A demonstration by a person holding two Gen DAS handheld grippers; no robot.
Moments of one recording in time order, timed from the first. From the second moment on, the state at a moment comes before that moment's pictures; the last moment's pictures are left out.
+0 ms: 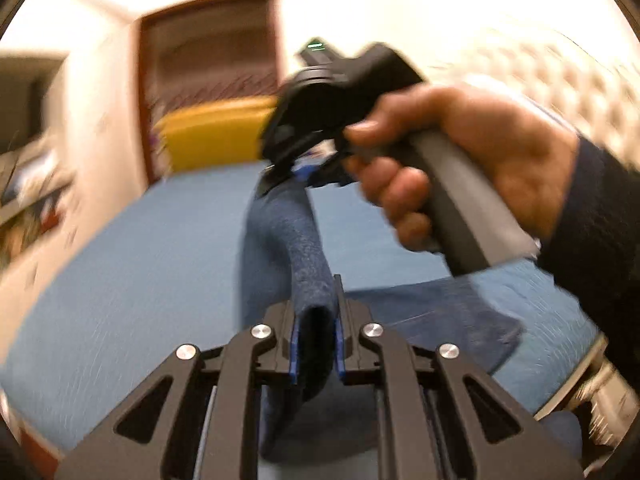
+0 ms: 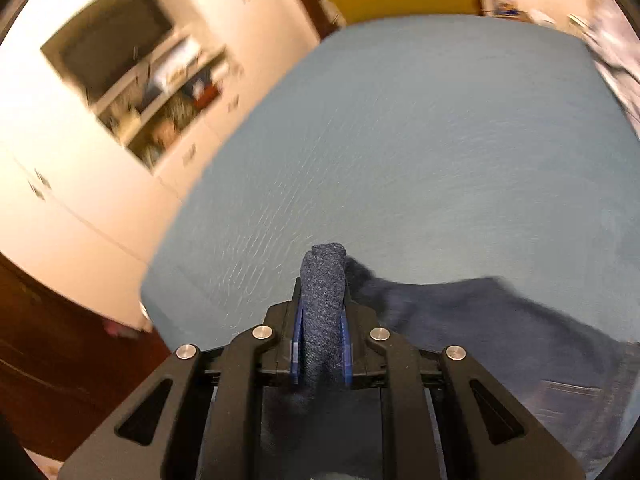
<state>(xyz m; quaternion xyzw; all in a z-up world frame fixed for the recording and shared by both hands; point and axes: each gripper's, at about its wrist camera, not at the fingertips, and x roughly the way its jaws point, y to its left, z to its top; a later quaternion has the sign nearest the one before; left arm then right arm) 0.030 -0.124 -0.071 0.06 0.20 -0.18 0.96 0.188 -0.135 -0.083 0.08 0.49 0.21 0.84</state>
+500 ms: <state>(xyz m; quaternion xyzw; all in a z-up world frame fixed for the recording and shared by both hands) 0.004 -0.383 -0.259 0.31 0.19 -0.22 0.90 0.181 -0.480 -0.230 0.23 0.52 0.15 0.81</state>
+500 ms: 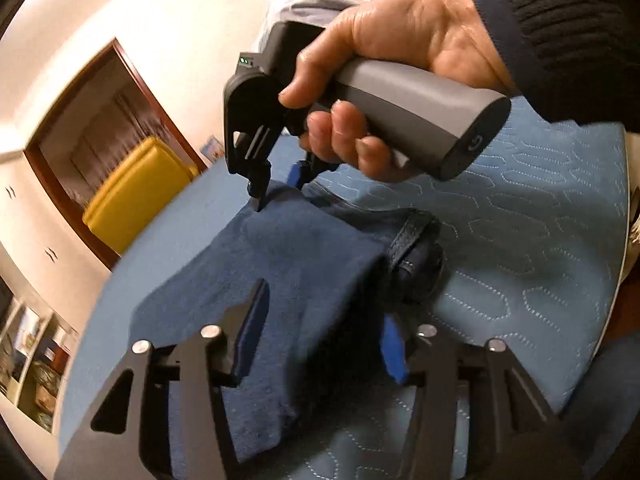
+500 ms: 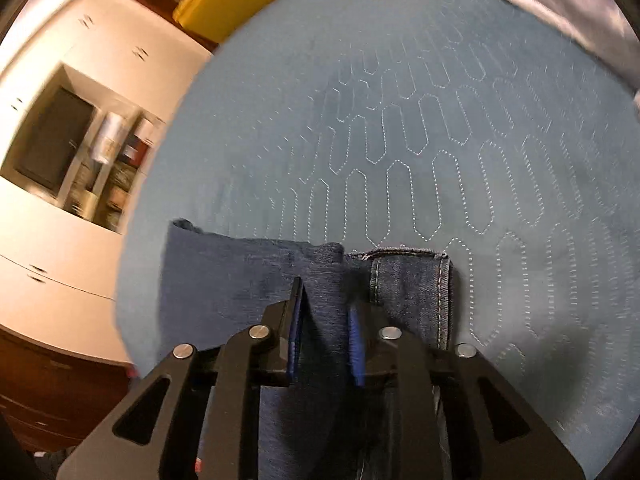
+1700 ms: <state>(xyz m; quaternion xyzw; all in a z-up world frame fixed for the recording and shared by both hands) 0.040 -0.304 -0.193 0.16 0.26 -0.38 0.87 0.130 -0.541 -0.171 0.14 0.42 0.05 0.89</state>
